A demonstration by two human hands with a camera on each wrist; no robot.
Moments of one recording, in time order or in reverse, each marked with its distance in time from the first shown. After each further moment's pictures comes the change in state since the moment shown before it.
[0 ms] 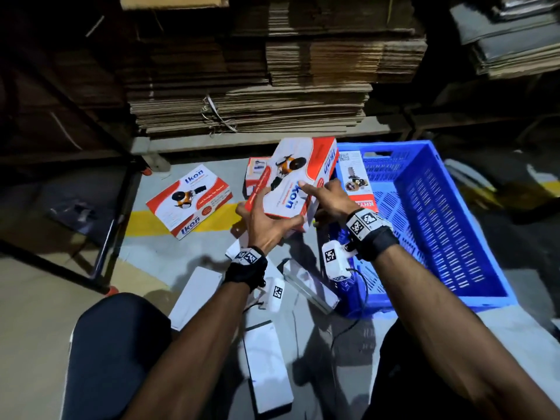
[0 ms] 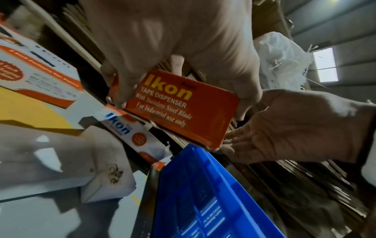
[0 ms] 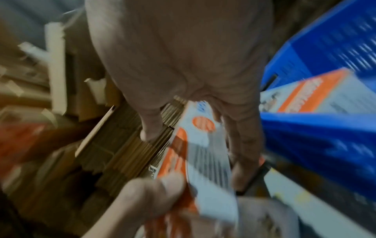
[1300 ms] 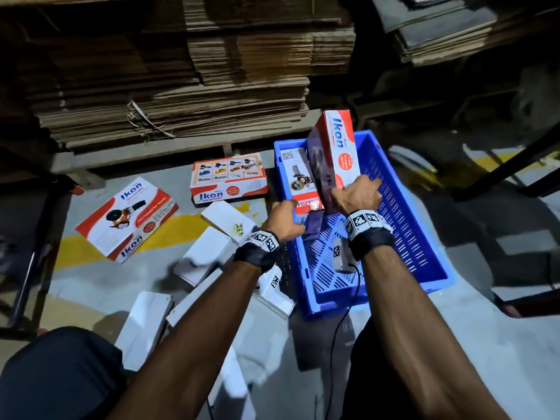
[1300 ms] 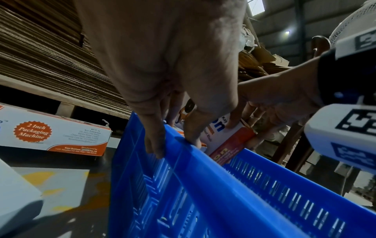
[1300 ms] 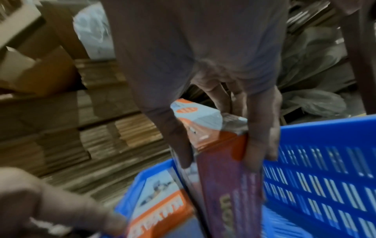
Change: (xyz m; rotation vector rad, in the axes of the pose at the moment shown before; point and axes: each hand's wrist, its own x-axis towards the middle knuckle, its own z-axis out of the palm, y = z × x) left_hand -0.015 0.074 0.140 0.536 -0.560 0.173; right_hand 0.008 0.040 -0.147 -0.522 0.730 0.155
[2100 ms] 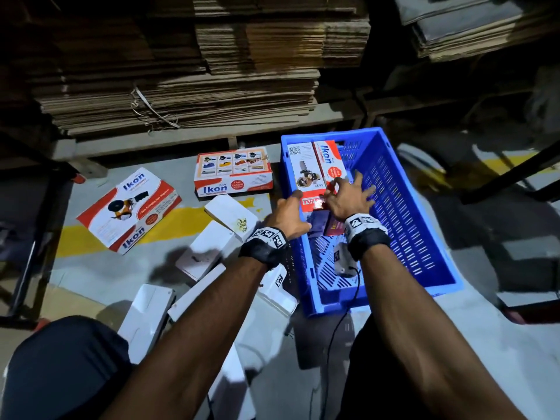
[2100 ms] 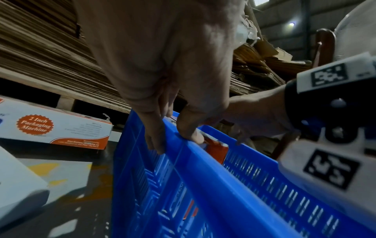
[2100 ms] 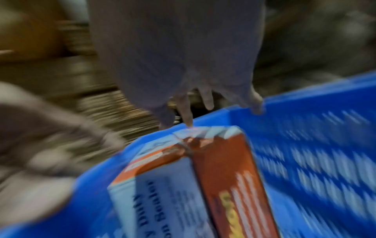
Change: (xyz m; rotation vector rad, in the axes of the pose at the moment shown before) left_hand 0.020 -0.019 0.012 0.031 -0.035 -0.001; right_hand -0.001 -0.003 0.032 -0.274 -0.270 -0.255
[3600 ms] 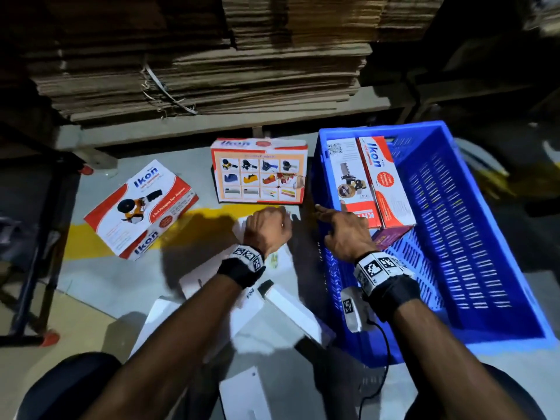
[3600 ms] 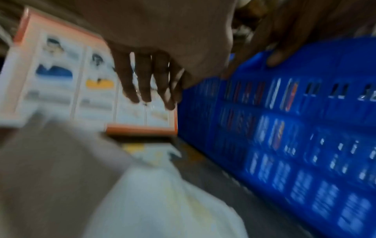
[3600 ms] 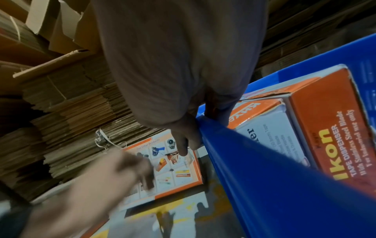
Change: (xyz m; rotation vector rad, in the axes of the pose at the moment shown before) left_hand 0.042 -0.128 -0.039 0.474 0.240 0.109; right_hand 0.001 -0.057 0.071 -0.147 -0.242 -0.335
